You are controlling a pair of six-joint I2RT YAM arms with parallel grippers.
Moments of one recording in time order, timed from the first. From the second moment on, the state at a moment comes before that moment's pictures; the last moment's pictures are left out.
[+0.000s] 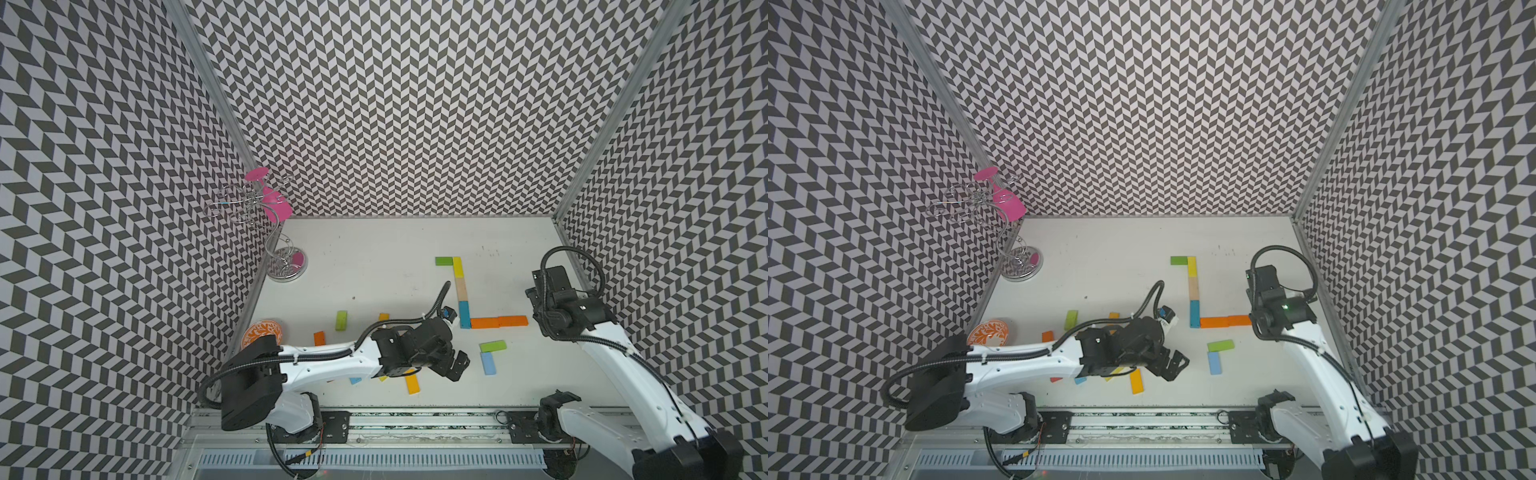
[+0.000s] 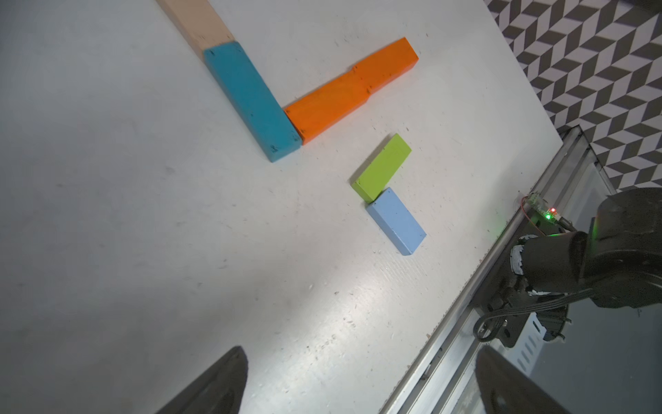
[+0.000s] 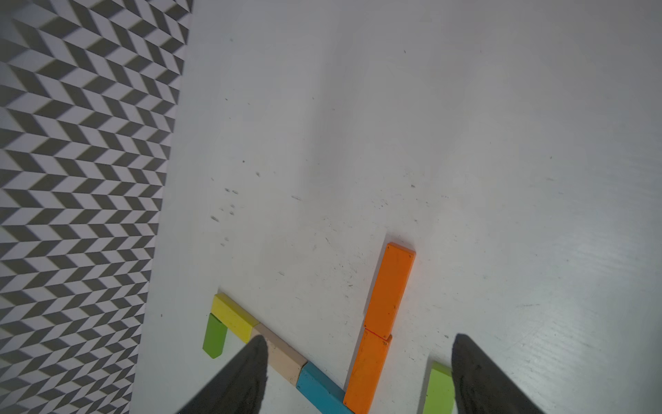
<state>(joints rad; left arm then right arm) -1.24 1.50 0.94 -0.26 -0.02 -0.63 0.22 0.97 0.89 -0.92 0.42 1.41</state>
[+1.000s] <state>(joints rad) -1.33 2.27 1.75 -0.69 -0.33 -0.73 0.19 0.68 0.96 -0.96 0.60 1.02</state>
